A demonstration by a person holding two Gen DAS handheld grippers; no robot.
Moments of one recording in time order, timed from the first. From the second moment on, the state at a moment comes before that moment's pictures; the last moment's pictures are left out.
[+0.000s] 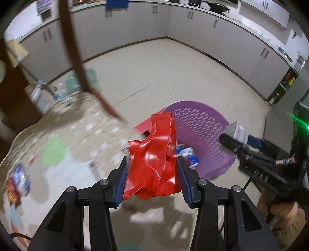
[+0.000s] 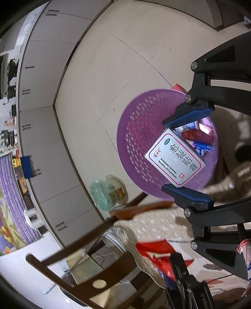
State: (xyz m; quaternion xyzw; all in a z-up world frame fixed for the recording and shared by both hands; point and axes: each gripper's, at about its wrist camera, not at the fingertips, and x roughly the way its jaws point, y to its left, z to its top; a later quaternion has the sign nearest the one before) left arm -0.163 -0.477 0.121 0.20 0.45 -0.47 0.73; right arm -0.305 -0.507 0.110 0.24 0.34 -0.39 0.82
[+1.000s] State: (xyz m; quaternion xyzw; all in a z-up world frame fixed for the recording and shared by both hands) left arm -0.141 -0.345 0.101 0.16 0.47 -0.37 0.79; right arm -0.290 -0.477 0.125 0.24 0.35 -0.38 0.82
